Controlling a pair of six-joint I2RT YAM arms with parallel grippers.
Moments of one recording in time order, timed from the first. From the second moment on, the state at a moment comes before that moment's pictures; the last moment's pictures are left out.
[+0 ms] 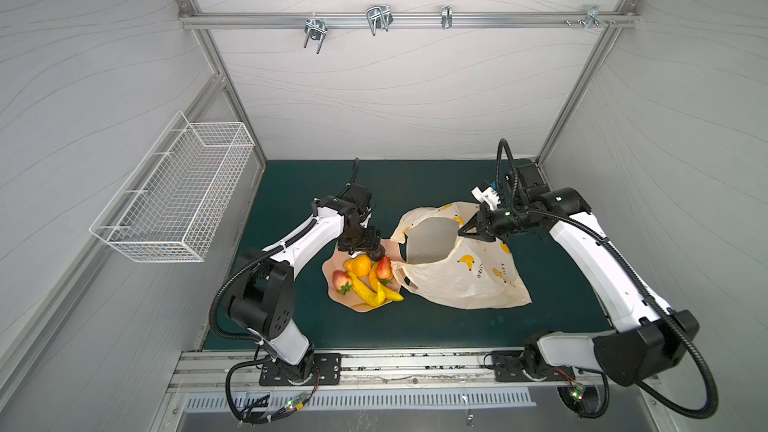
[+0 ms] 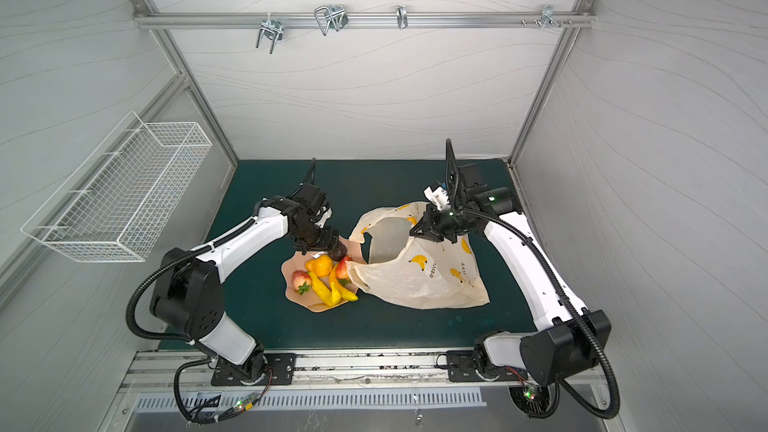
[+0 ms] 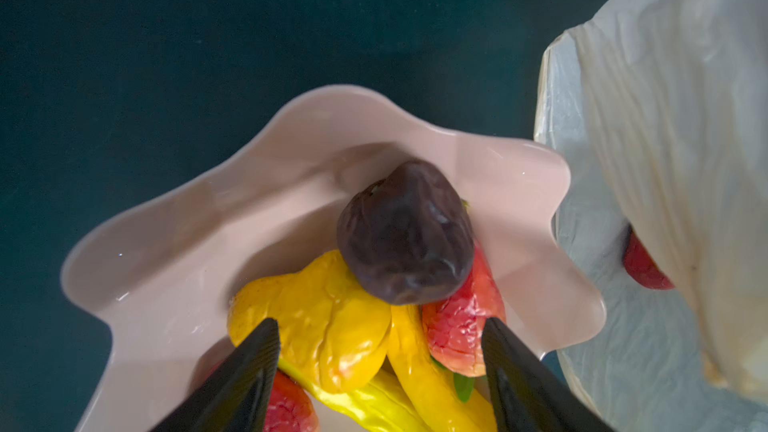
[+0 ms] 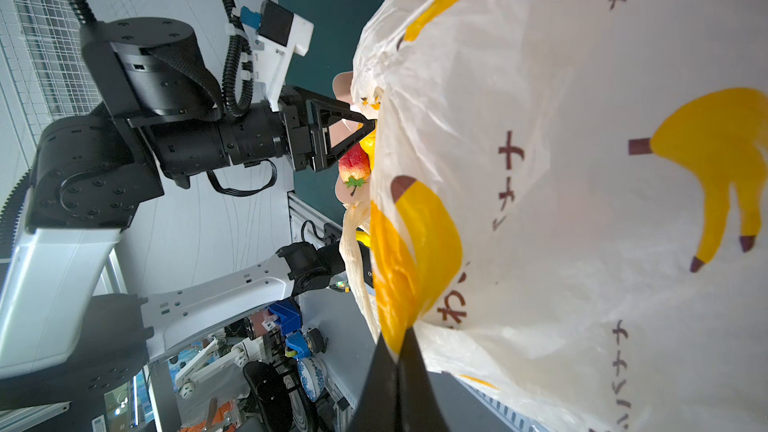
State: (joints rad) left arm -0.40 1.63 1.24 -0.94 0.16 -0.30; right arm 0.36 1.32 1.39 -1.15 -0.72 0.46
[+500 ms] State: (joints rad) left arm -0.42 1.77 1.27 -0.90 0.16 -0.30; right arm 0.36 1.32 1.39 -1.15 -0.72 0.46
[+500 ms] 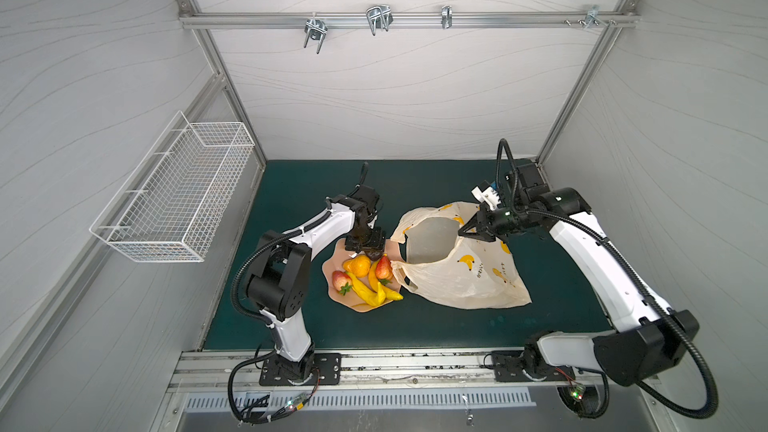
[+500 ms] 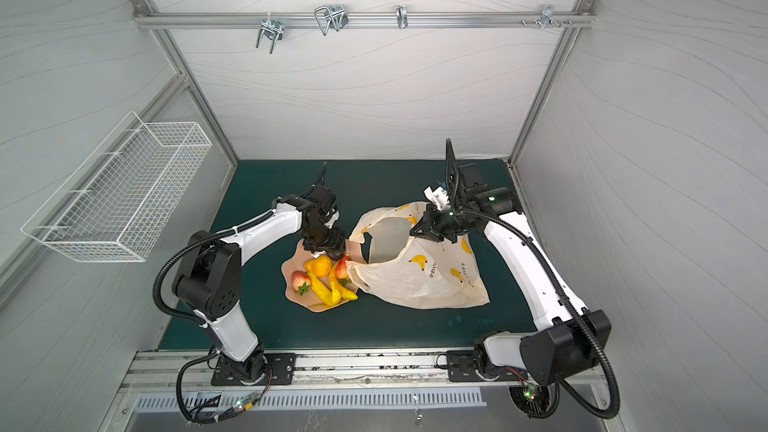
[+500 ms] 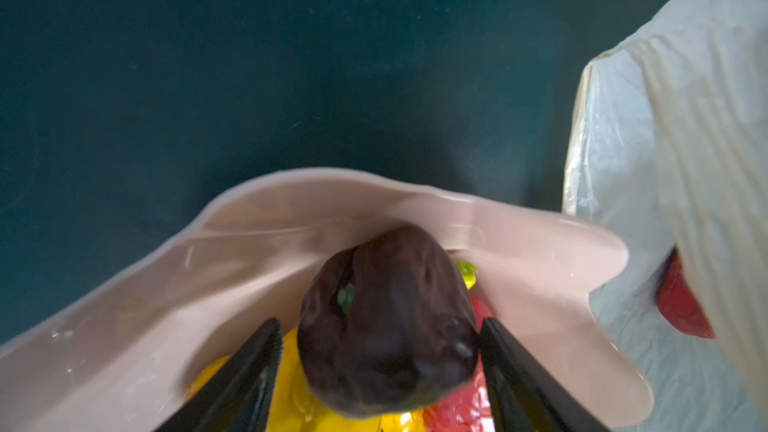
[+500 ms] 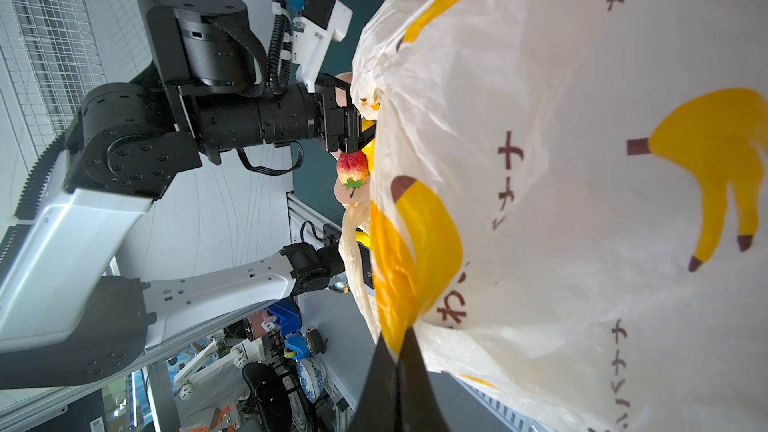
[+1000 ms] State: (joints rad) left arm -0.42 1.78 1.27 -0.90 0.16 -0.31; right arm 0.36 1.32 1.39 -1.15 -0.72 0.46
